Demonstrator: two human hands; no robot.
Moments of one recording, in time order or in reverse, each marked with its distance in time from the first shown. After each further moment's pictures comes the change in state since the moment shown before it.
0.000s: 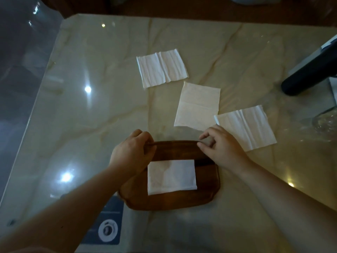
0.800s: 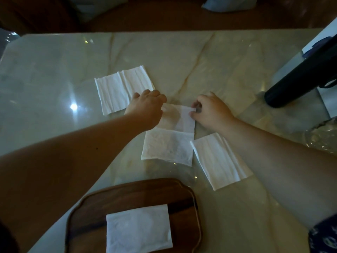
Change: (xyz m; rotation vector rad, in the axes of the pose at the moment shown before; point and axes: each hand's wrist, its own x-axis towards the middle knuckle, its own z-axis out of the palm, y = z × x) left_hand 0.235 0.082 0.037 0.381 -0.018 0.287; right_hand 0.166 0.086 -0.061 -0.234 0.083 0.159
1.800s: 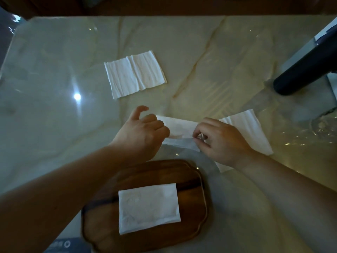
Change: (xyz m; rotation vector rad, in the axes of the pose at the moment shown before) left_hand -0.123 0.006 -0.017 0.079 0.131 0.430; right_hand -0.118 -0.024 0.004 0.009 0.028 -0.481
